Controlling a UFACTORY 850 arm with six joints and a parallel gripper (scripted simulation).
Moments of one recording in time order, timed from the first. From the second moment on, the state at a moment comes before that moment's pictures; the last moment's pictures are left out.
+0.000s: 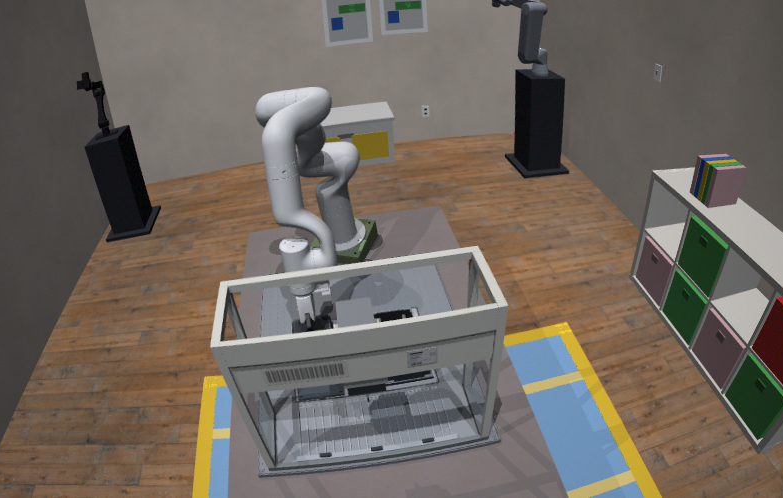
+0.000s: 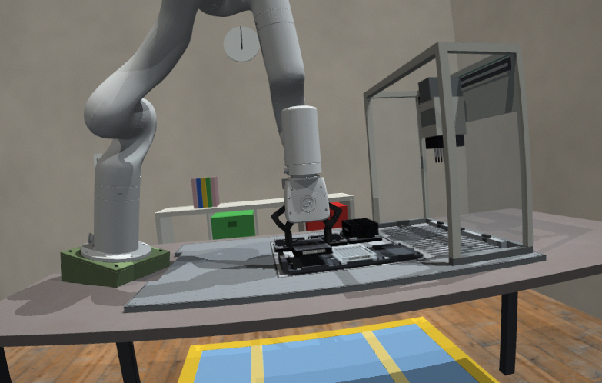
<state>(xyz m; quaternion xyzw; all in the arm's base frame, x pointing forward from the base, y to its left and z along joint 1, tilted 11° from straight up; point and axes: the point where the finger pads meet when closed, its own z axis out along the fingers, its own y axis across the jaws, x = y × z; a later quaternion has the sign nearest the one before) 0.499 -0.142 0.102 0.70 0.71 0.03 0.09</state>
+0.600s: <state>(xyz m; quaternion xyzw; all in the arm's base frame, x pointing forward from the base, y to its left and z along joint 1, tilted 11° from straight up) 0.501 -0.143 0.088 0.70 0.71 0.03 0.09</state>
